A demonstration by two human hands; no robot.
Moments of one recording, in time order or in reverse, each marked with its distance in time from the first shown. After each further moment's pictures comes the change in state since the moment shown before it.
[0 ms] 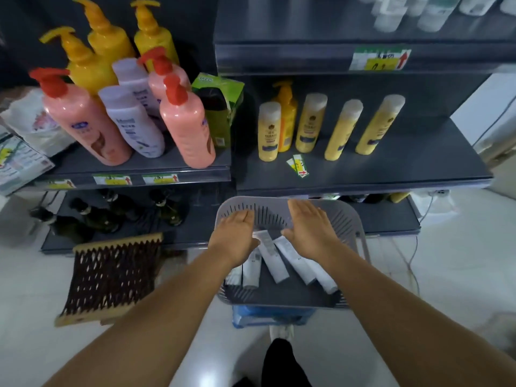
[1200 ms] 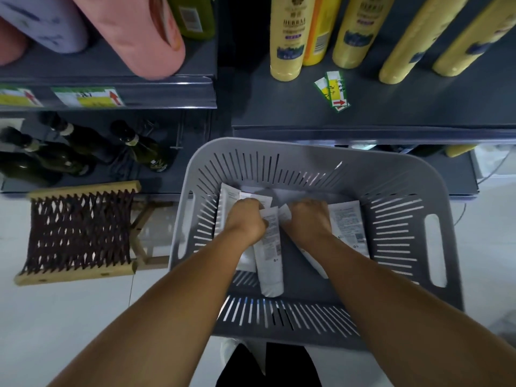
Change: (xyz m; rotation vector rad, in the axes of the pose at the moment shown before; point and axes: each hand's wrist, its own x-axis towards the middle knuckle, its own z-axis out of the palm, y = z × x) left_hand 0.130 -0.022 0.170 -0.497 -0.125 -0.387; right_hand 0.128 0.055 0.205 -0.155 -0.117 0.089
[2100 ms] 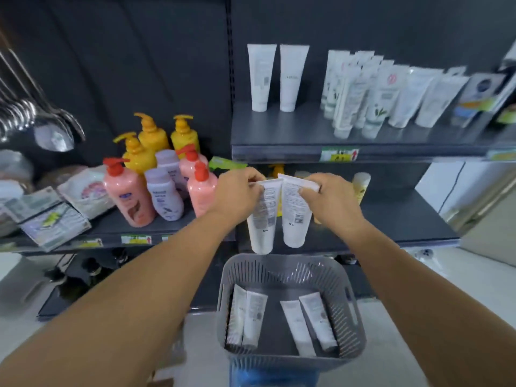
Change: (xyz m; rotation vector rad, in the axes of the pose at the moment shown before) left_hand -0.262 0.139 -0.288 -0.165 0.651 0.643; right_hand -0.237 -0.012 -0.372 0.555 0.720 -0.113
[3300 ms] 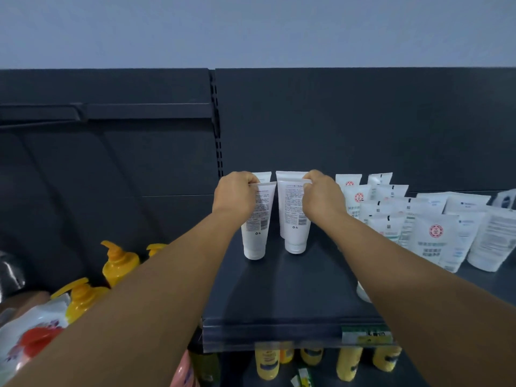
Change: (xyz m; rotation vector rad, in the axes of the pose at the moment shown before) left_hand 0.322 0.059 -0.033 0.080 0.250 0.007; right_hand 0.342 -0.037 -0.048 0.012 0.190 0.035
